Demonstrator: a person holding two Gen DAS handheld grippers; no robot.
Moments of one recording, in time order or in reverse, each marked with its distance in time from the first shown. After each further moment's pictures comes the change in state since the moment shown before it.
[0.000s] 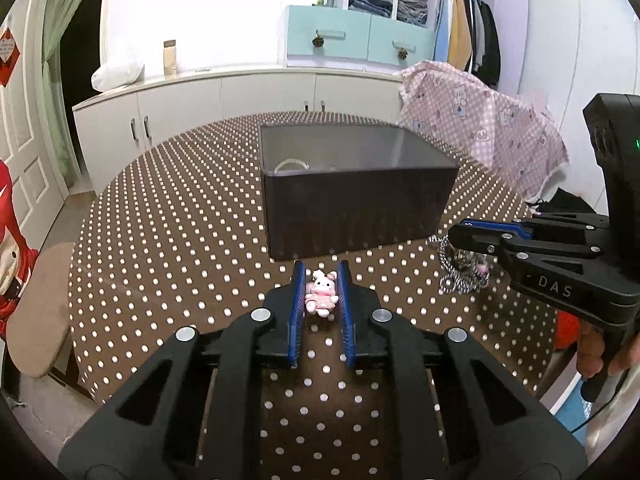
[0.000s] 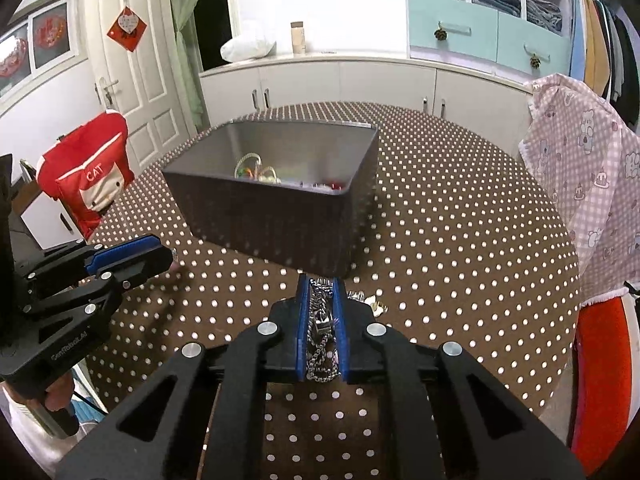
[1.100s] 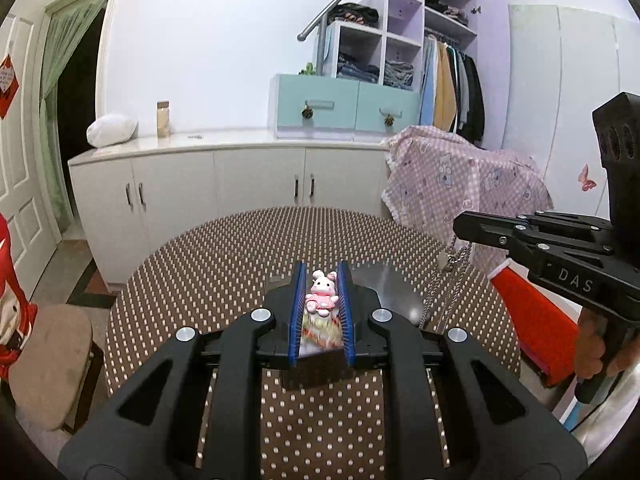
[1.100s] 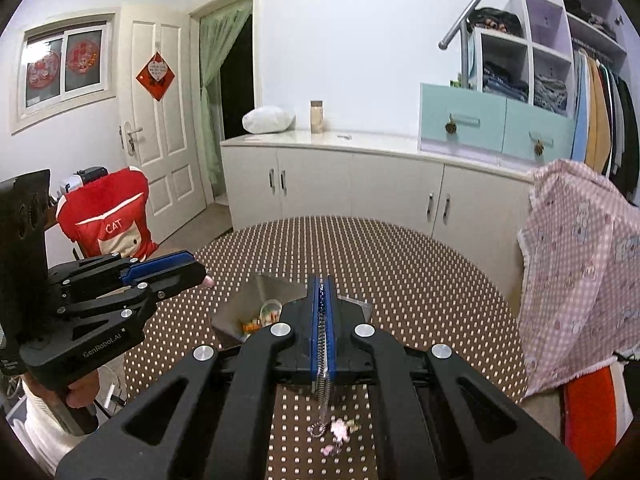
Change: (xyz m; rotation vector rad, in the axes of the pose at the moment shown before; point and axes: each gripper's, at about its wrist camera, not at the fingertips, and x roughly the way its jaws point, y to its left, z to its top) left arm -0.039 0.010 0.087 0.023 -0.205 -0.047; right arm -0.069 0.009 0.086 -0.089 -0.248 0.020
